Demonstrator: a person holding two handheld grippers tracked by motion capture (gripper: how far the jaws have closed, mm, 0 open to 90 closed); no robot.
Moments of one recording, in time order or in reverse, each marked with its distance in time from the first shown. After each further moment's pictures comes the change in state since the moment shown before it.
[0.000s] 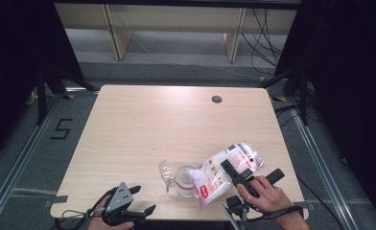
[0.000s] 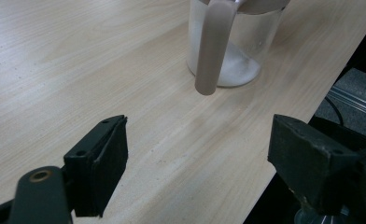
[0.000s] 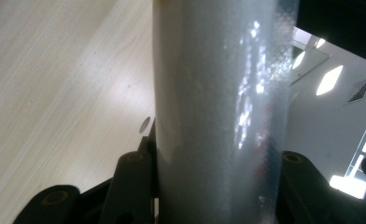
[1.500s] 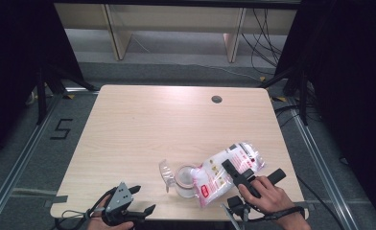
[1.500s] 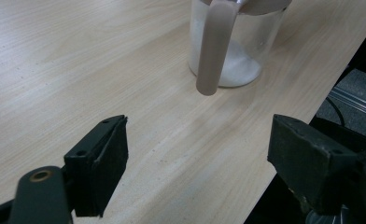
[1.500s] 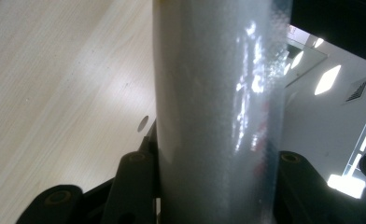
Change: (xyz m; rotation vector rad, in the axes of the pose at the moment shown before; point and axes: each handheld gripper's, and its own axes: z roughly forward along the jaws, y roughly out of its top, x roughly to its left) left arm 0.002 0.001 -0.001 0.002 0.003 0.028; right arm -0.003 -0.002 -0.003 0.000 -0.005 -0.004
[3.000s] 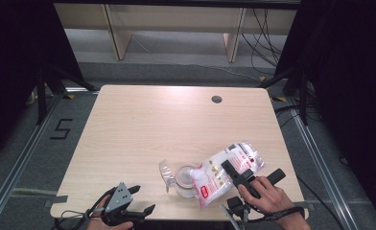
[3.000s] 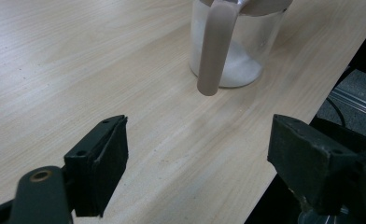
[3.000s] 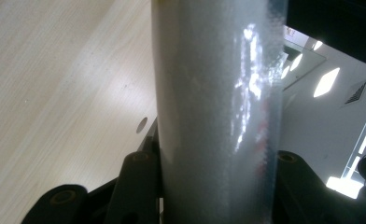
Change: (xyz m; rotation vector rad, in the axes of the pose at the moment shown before) left arm -0.001 -0.001 -0.001 -0.002 0.008 -0.022; right arm -0.002 0.001 -0.001 -0.009 0.002 -0.007
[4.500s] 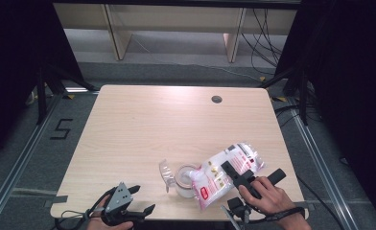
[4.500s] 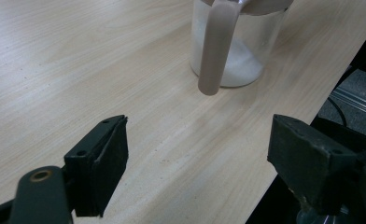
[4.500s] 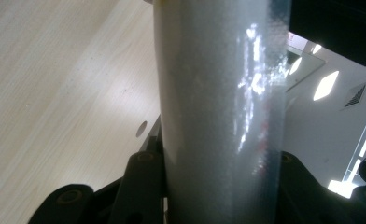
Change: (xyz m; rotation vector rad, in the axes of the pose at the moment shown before) left arm 0.002 0.000 0.000 0.004 0.003 0.029; right arm -0.003 -0.001 -0.003 -0.021 -0.004 -0.008
